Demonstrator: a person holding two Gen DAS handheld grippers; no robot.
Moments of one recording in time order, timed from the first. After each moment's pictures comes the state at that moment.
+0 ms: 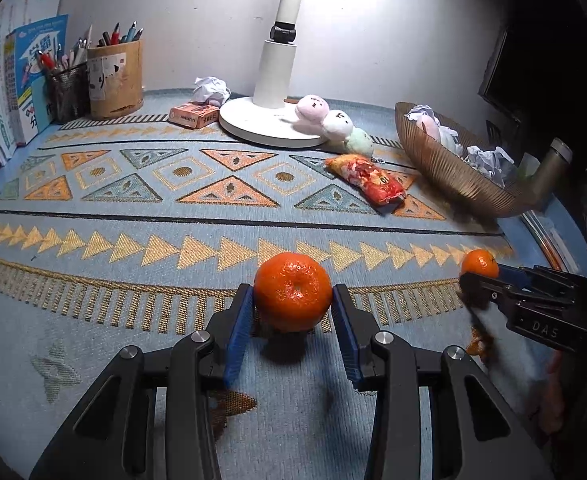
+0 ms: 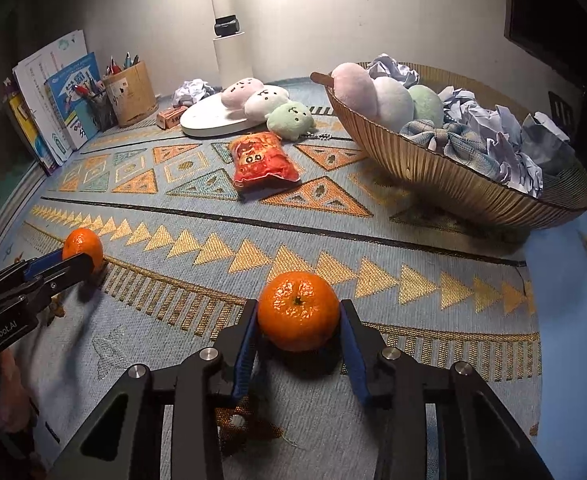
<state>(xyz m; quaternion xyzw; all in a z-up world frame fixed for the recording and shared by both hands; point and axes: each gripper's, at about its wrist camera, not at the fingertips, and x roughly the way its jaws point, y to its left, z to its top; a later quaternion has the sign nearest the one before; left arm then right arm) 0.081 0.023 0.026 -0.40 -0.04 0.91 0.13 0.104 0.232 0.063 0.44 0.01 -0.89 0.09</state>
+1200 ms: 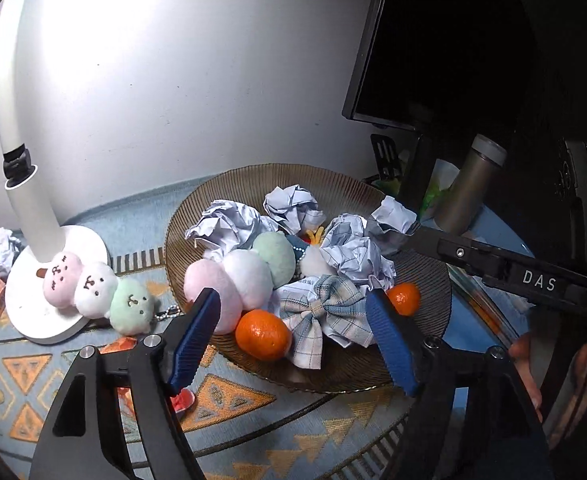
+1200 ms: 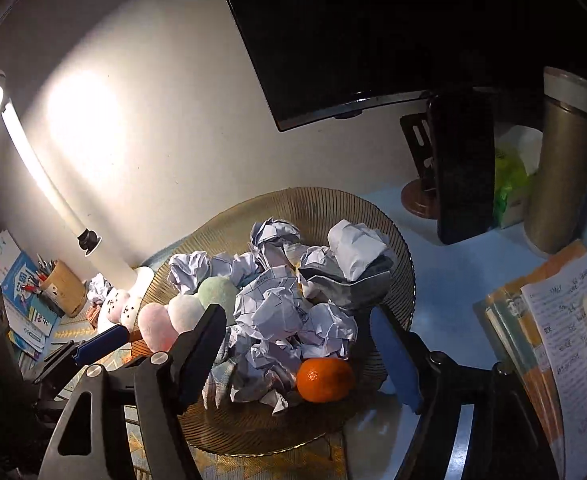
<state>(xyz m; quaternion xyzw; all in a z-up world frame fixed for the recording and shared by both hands) -0.036 0.212 0.095 -0.35 0.00 0.89 0.30 0.033 0.419 0.145 0.34 -0.17 -0.93 -0.02</state>
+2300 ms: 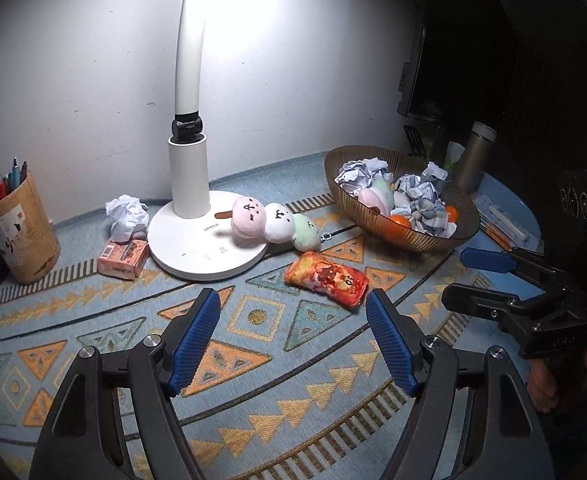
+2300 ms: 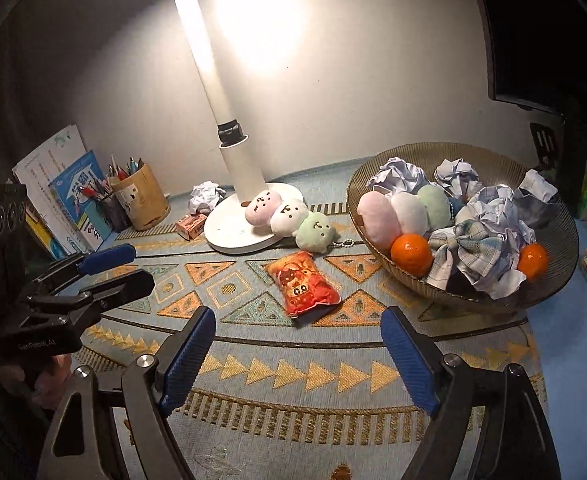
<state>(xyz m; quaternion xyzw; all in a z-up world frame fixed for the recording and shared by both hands) -0.025 0.011 0.099 -0.34 0.06 0.88 0.32 0.072 0.197 0.123 0.35 -0.08 -0.93 0.05</state>
